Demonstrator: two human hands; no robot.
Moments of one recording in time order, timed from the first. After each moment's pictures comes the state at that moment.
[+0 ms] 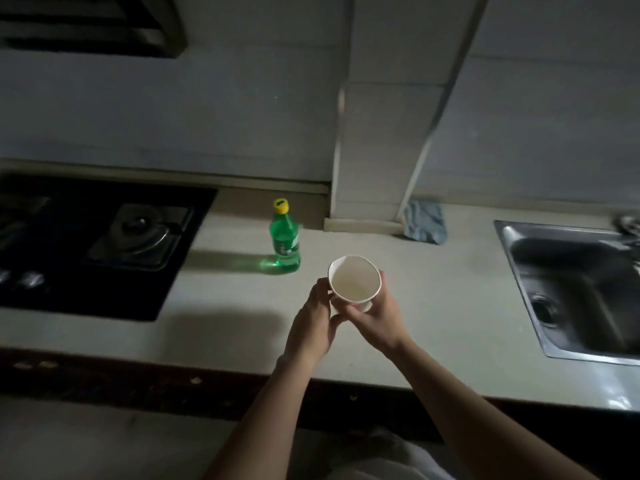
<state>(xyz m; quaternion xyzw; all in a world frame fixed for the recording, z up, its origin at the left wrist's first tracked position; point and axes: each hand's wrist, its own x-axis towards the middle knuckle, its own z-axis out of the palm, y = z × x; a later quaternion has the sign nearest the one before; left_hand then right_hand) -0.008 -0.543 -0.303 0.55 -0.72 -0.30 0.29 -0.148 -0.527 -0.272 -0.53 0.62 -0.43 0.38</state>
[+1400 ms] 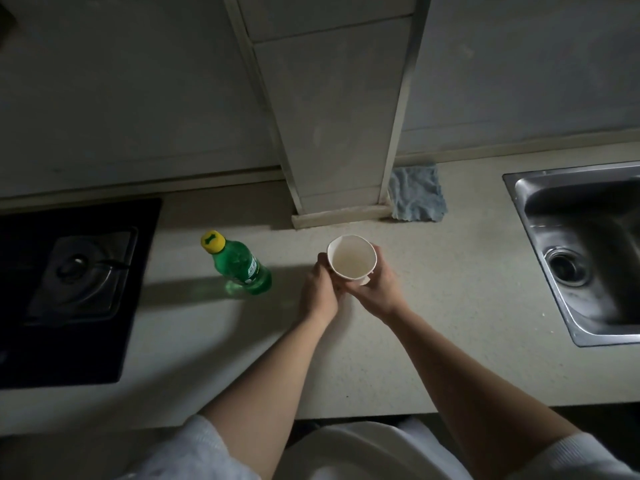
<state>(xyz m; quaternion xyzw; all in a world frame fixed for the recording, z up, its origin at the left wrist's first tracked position) -0.099 -0.680 -0.351 0.65 -0.66 -0.35 0.14 -0.225 -0.649 -0.368 -0.48 0.67 -0.41 0.38</state>
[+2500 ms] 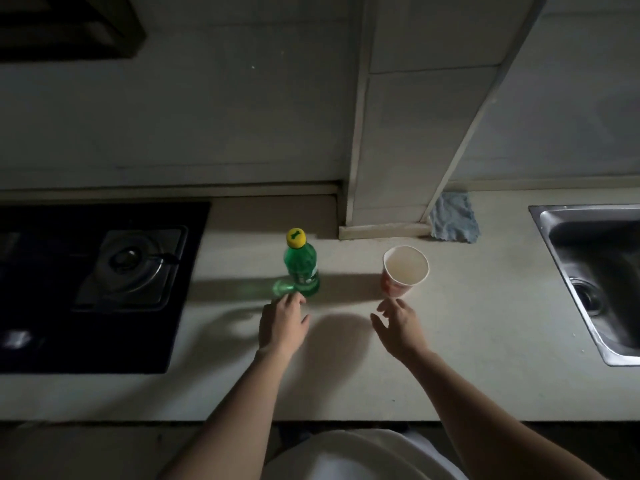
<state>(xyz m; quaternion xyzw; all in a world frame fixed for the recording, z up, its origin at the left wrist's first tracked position) 0.081 -0.672 -0.364 0.63 -0.75 -0.19 0.07 -0.150 -0.609 -0.384 -0.60 0.75 -0.21 0.20</state>
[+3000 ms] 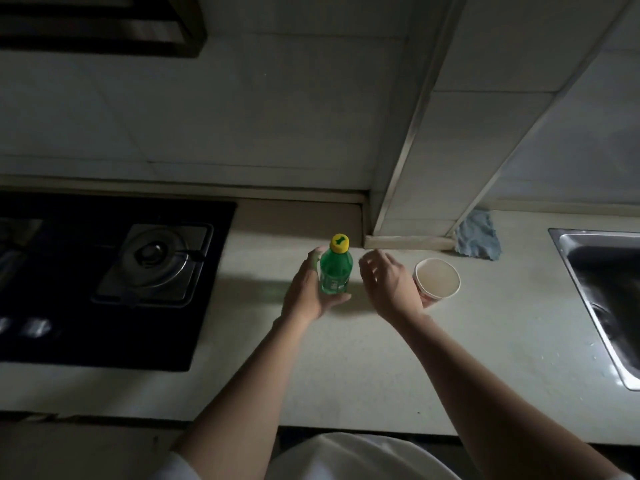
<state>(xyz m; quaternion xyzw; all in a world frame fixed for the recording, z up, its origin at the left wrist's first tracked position) 0.099 -0.728 -0.330 0.58 -0.68 -0.38 0.22 -0.070 -0.687 -0.279 -0.66 0.69 -0.27 0.14</state>
